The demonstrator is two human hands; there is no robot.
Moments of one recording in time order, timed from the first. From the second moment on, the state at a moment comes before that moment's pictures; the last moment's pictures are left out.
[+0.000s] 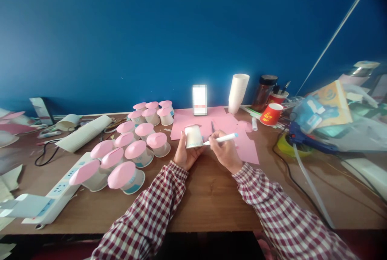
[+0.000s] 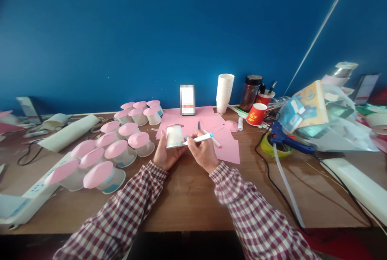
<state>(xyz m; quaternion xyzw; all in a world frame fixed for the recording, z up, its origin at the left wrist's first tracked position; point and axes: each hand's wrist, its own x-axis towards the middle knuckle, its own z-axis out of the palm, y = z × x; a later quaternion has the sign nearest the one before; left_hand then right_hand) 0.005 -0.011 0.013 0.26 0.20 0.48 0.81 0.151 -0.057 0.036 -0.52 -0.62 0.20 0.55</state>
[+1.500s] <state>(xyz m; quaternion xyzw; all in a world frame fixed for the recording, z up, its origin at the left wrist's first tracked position) 0.003 -0.009 0.011 0.23 0.19 0.46 0.83 0.150 -0.057 0.038 -0.51 -0.63 0.22 0.55</state>
